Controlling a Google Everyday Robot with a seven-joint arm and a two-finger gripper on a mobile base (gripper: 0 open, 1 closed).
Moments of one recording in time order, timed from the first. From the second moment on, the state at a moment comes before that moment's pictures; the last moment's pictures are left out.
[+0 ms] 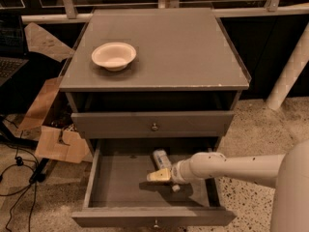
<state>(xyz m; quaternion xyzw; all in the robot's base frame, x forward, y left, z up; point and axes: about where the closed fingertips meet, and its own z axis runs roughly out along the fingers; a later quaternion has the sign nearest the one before) 0.544 -0.074 0.395 -0.06 0.95 0.25 0.15</state>
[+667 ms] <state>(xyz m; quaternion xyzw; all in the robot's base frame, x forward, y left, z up) 0.546 -0.088 0.373 -0.03 0.97 0.20 0.16</state>
